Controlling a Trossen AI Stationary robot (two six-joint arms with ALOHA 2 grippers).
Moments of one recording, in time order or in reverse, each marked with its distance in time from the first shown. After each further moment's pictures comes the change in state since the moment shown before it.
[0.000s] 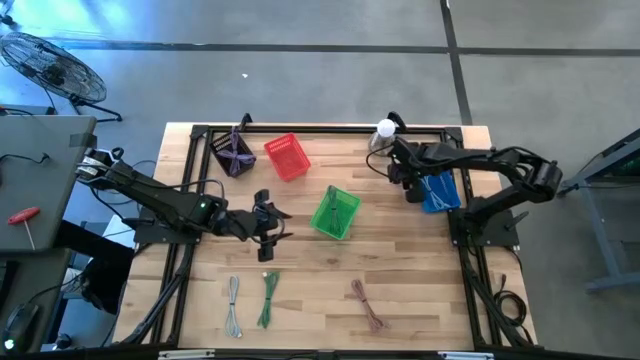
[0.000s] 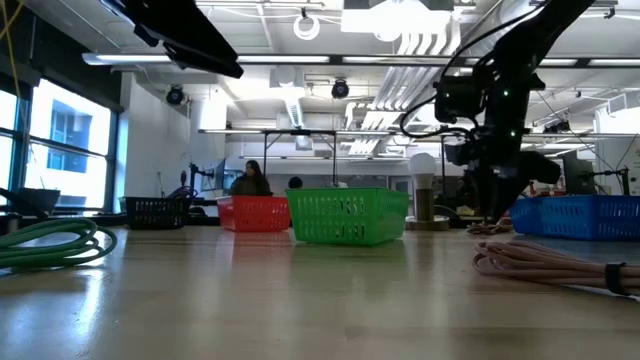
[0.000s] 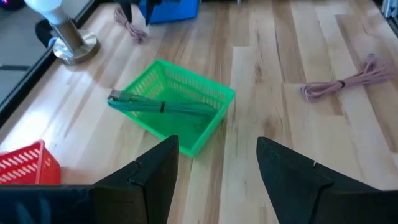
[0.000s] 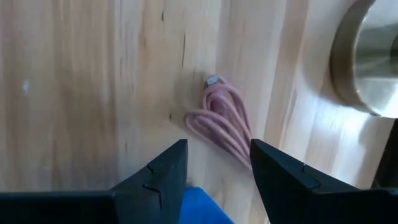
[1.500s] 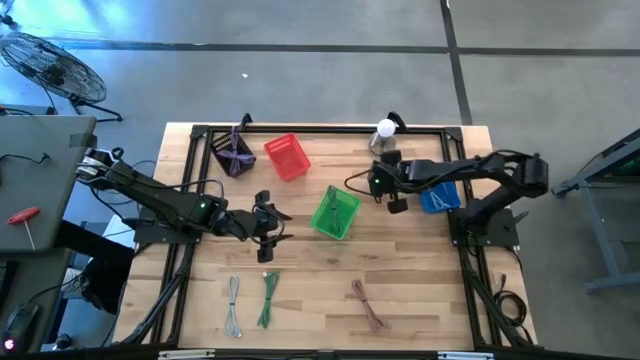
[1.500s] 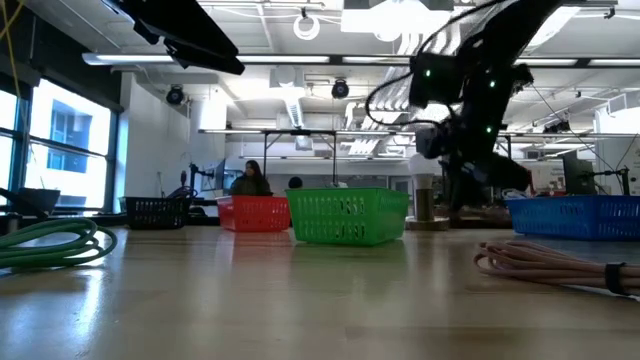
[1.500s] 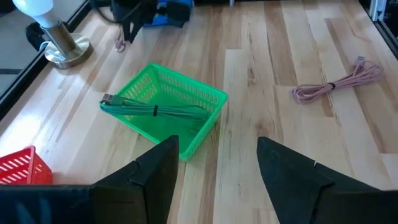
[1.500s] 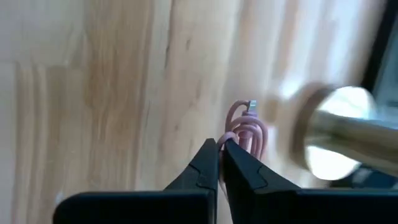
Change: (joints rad) left arm 0.000 0.000 0.000 0.014 0.022 0.004; right arm 0.302 0.094 0.071 0.105 0.213 0.187
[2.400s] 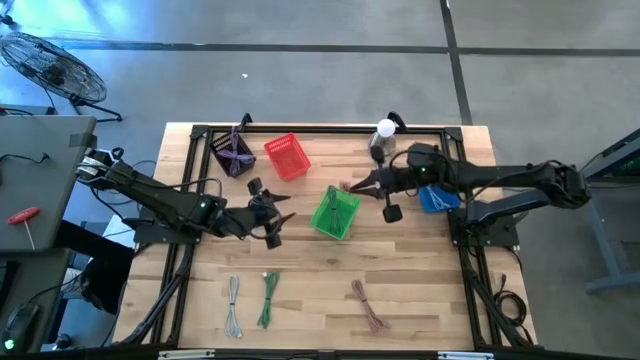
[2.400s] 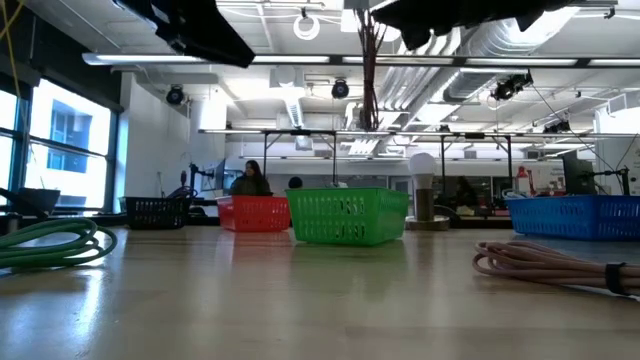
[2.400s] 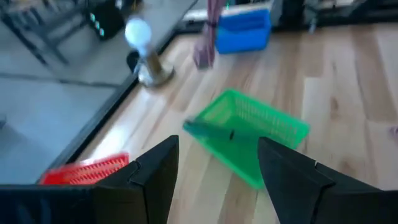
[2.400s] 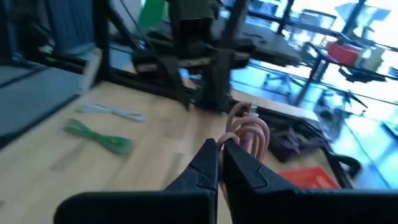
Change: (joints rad) left arm 0.001 0.000 0.000 0.062 -0.312 0.058; right arm 0.118 -0.370 0.003 0.680 -0.705 0.231
